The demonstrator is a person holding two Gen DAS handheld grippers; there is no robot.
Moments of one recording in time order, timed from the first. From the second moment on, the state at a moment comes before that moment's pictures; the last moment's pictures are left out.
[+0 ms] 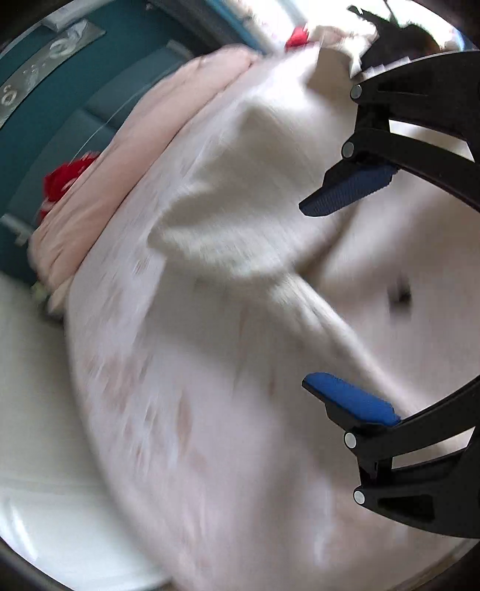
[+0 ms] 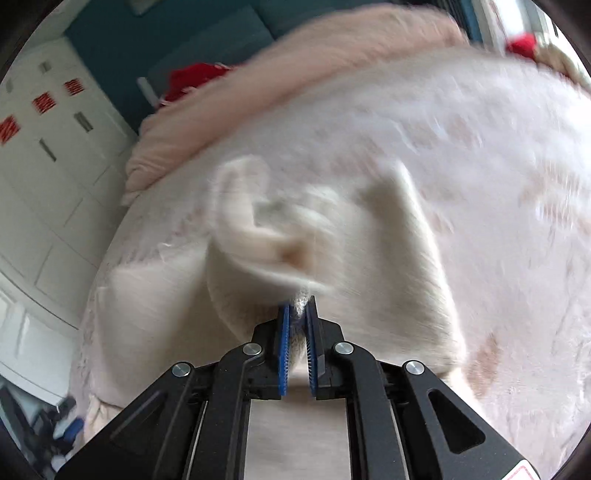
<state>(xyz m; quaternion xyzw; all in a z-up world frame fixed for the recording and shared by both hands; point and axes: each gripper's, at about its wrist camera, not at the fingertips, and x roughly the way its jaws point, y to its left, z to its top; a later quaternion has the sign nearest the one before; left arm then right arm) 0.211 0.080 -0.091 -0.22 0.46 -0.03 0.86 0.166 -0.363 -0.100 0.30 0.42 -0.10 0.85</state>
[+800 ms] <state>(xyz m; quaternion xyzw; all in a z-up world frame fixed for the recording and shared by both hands) 0.262 0.076 -0.109 -0.28 0.43 0.06 0.86 0.198 -0.404 -0.061 0.30 0.34 -0.02 0.89</state>
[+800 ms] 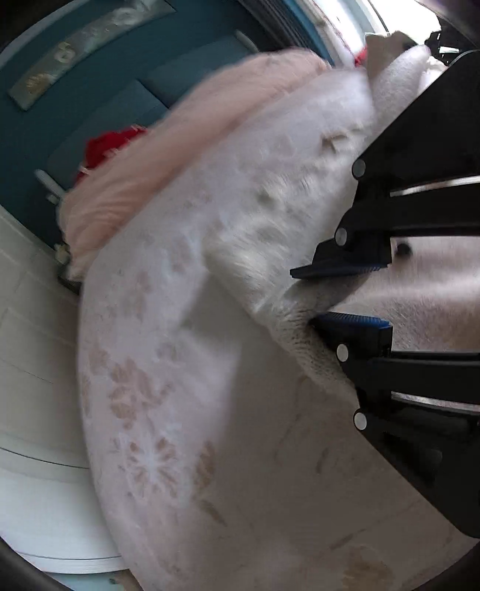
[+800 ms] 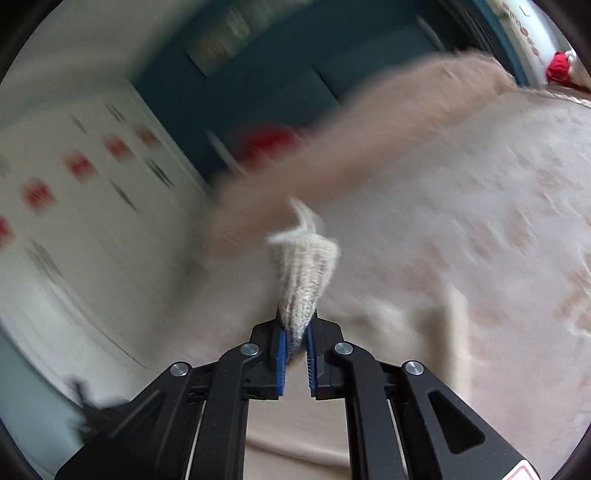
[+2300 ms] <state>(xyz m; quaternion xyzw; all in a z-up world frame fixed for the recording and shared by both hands) 0.389 0.083 -0.129 -0.18 0.50 0.03 0.85 0.174 -0.428 -0.118 0.32 0.40 -0.10 0.86</state>
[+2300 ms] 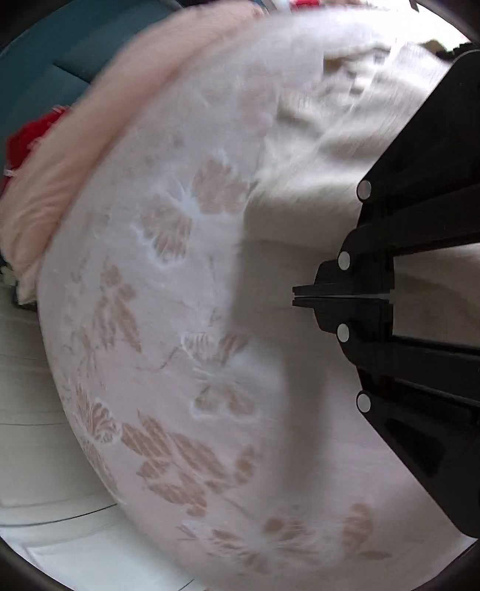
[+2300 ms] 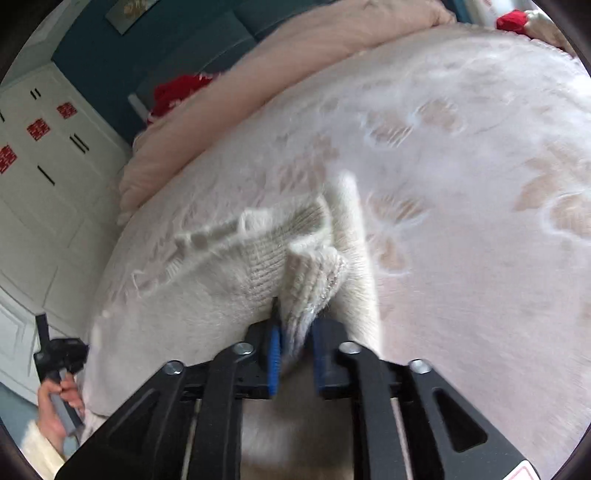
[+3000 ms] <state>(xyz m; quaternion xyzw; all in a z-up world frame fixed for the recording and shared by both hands) 0.250 0.089 -0.123 -0.10 0.51 0.02 0.85 0.010 -0.347 -0.080 0.18 0.44 -0.09 0.87</state>
